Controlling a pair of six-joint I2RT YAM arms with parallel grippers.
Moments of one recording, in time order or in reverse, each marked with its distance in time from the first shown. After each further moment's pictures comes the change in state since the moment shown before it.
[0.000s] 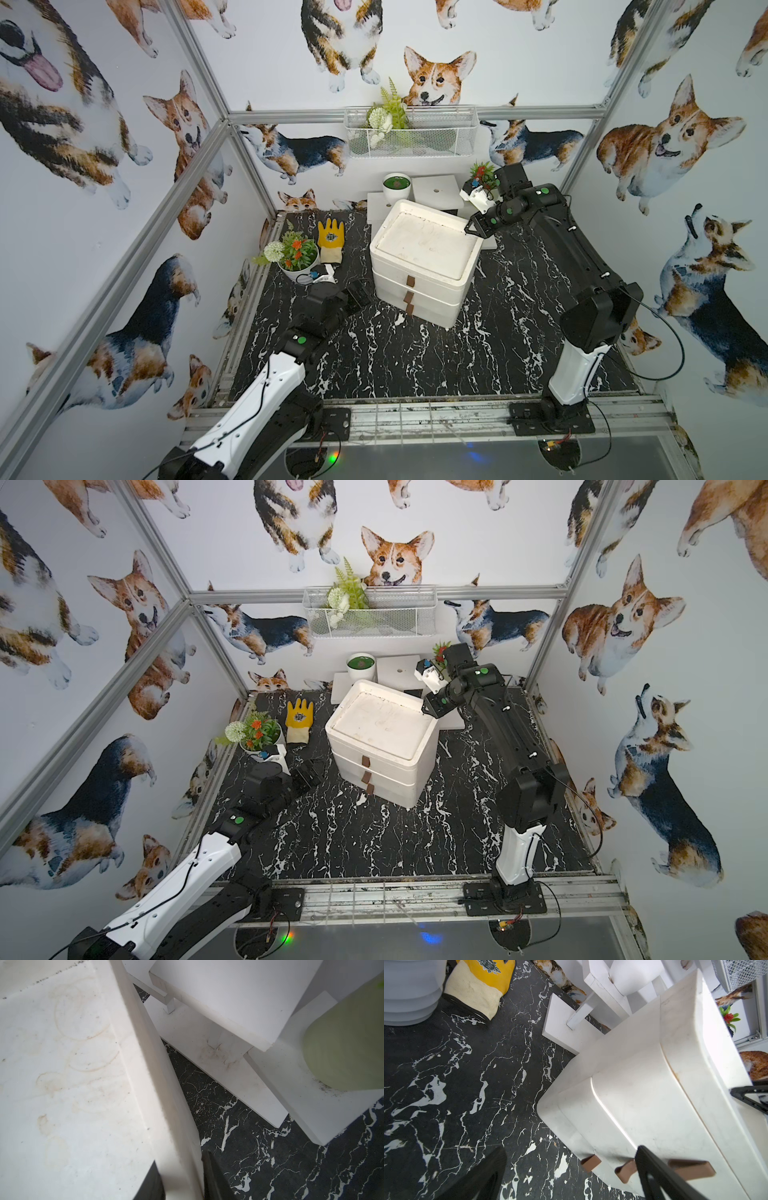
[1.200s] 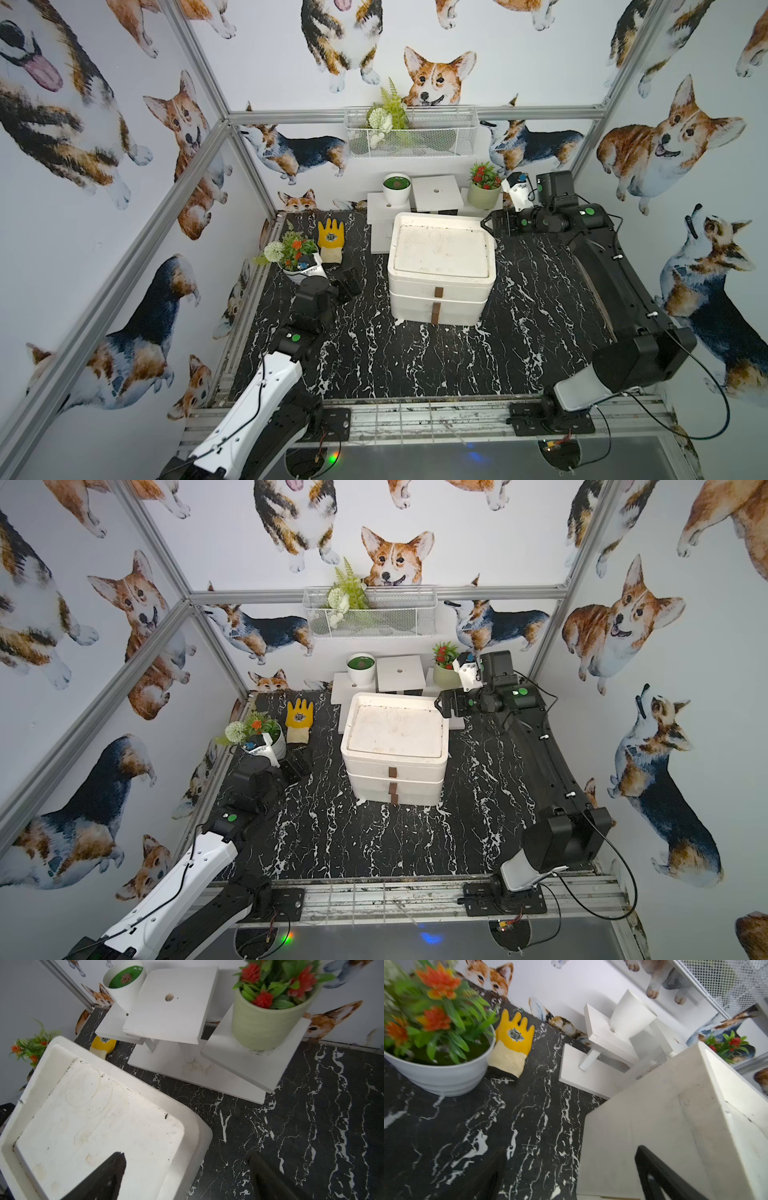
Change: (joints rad) left arm 0.065 -0.005 0.032 0.041 -0.060 0.140; right arm -0.110 -0.217 -0.207 0.132 -0.055 0.233
